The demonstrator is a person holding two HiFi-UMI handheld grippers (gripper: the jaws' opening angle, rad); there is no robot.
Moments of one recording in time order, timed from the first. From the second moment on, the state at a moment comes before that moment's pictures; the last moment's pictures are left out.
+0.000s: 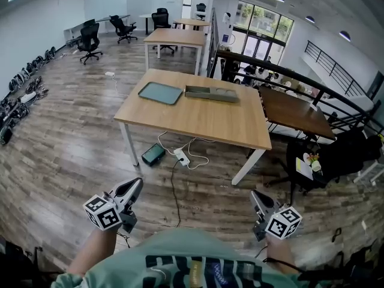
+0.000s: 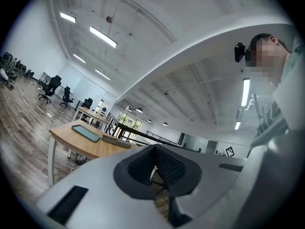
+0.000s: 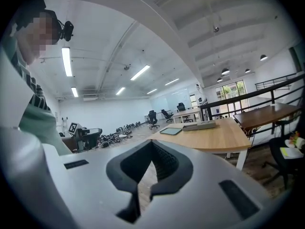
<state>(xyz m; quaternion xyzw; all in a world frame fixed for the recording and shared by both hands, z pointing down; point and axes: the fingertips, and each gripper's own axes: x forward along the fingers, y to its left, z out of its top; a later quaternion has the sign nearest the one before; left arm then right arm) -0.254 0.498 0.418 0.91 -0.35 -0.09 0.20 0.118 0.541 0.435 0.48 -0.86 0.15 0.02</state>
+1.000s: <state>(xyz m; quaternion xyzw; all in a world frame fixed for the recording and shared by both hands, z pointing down) -0.129 0.547 0.425 0.92 -0.34 -0.05 0.21 0.224 0.598 0.462 0.47 -0.86 0.18 -0.03</state>
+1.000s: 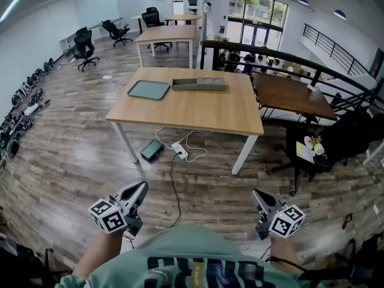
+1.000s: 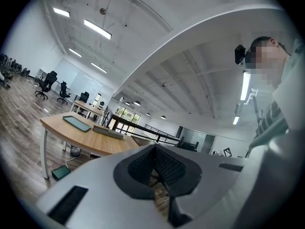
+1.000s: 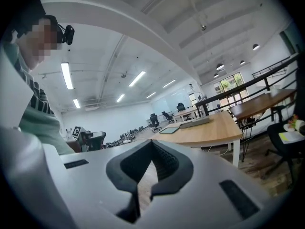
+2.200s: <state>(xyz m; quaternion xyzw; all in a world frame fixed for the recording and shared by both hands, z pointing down) -0.298 0.294 0.426 0.93 -0.28 -0.08 0.21 0.039 0.380 0.433 0.48 -0.86 0.17 0.00</state>
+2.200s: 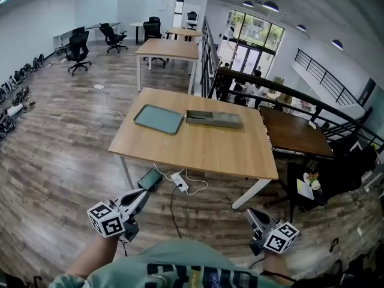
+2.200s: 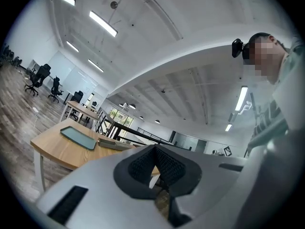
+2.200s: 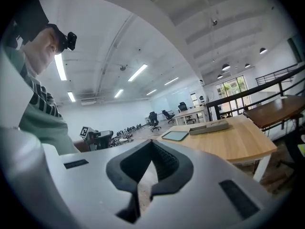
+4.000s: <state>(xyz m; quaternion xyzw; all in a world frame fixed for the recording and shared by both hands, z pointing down) -0.121 0.025 0.449 0.90 -0.35 -0.07 0.24 0.221 0.045 0.468 0.42 -0.89 0.20 -0.02</state>
